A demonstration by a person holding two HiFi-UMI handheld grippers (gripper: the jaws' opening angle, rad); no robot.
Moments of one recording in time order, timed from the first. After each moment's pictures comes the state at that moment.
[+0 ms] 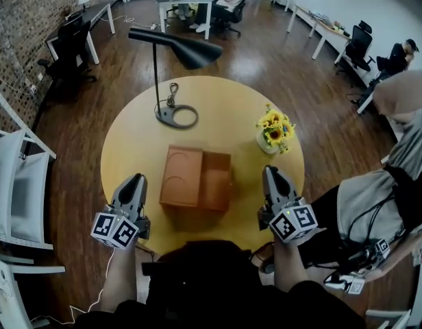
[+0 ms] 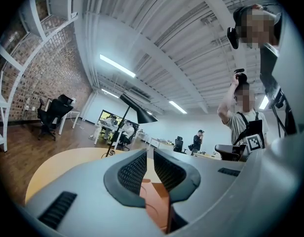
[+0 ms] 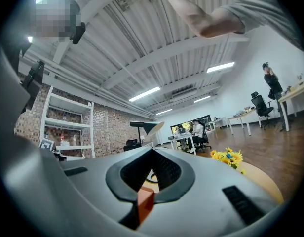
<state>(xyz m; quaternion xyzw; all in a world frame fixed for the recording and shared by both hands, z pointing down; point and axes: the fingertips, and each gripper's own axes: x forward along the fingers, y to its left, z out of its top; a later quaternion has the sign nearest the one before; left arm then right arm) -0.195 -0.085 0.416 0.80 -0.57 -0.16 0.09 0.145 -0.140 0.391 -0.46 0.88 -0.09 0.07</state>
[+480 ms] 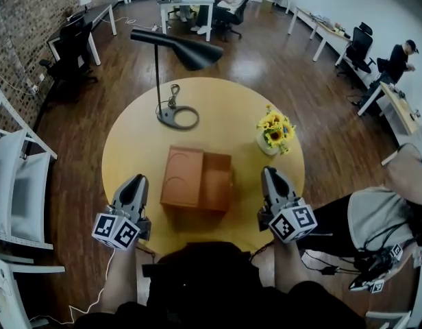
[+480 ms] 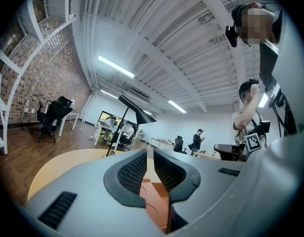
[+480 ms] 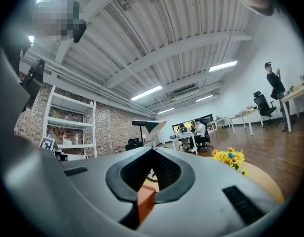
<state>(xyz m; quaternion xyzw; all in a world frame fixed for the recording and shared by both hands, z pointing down) -0.192 -0.080 0.414 0.80 -0.57 -0.15 0.08 0.140 -0.138 0.395 -0.45 0.89 -0.09 0.07</state>
